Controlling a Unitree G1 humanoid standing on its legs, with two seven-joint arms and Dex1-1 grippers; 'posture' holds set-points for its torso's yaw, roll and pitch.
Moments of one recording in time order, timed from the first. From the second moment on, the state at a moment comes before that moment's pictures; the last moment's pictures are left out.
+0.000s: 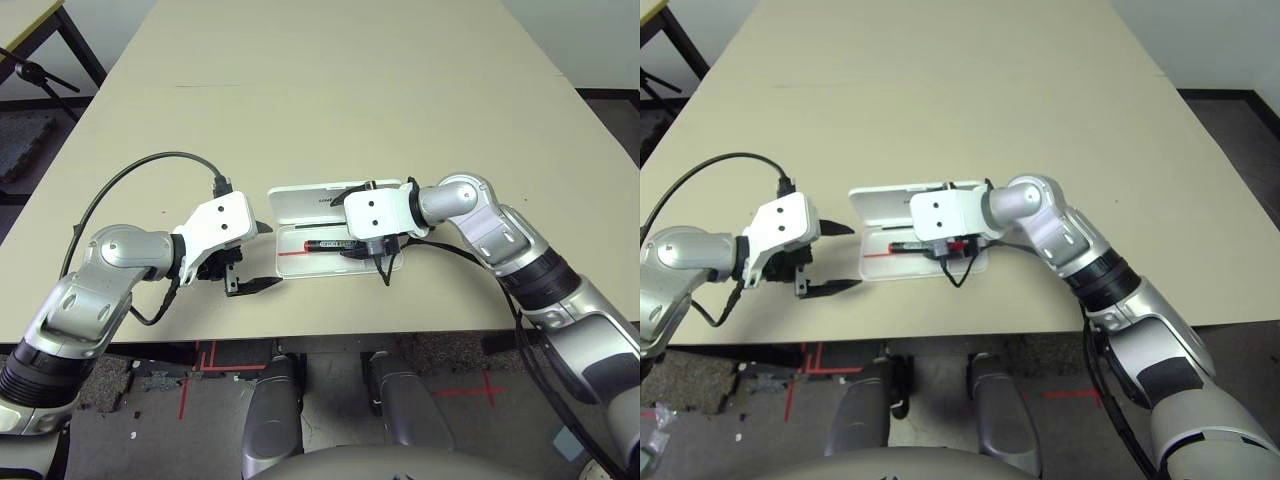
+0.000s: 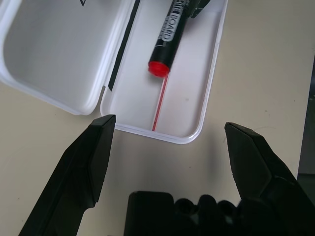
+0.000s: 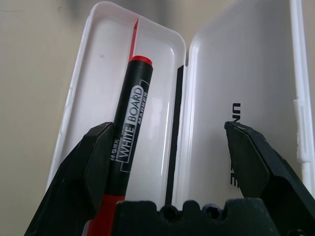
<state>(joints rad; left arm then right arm) -0.26 0.91 -0.09 -0.38 -0.21 0.49 -1.08 -0.78 -0.48 0.50 0.08 -0.17 0.09 1.10</state>
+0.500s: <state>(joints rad) -0.26 0.90 -0.10 -0.41 -0.22 0.52 -1.07 -0.76 -0.46 0.46 -0.01 -0.04 0.23 1.18</state>
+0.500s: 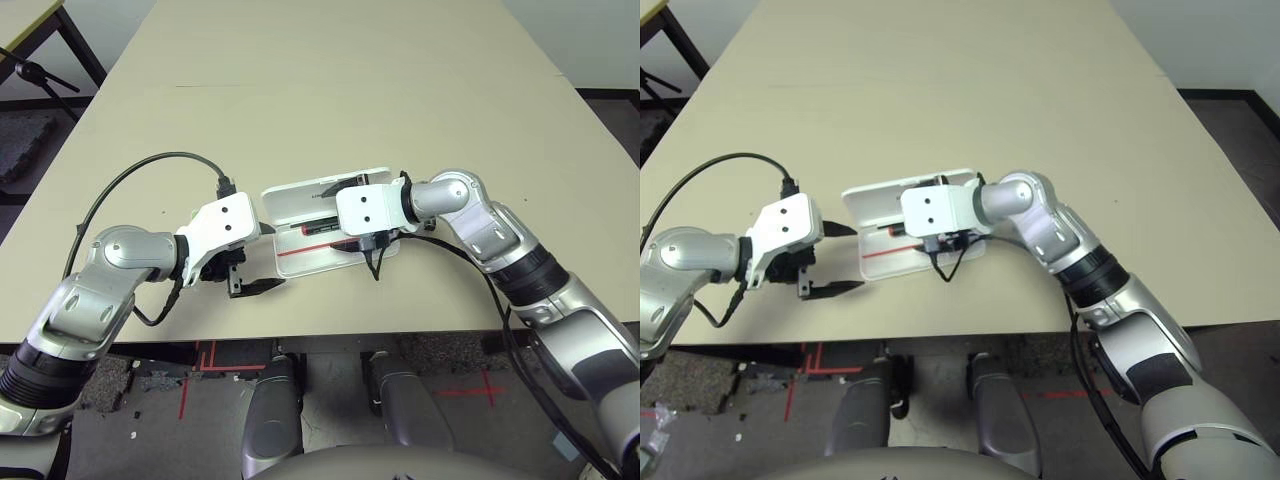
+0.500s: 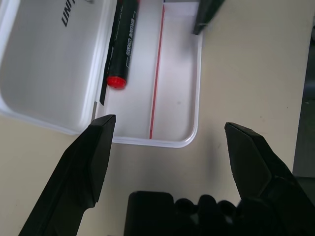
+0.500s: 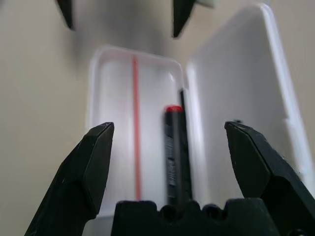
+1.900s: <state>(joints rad) -0.31 0.58 0.19 -0.41 -0.23 1.32 -0.26 -0.62 -0.80 0.30 -0.14 0.26 0.53 1.37</state>
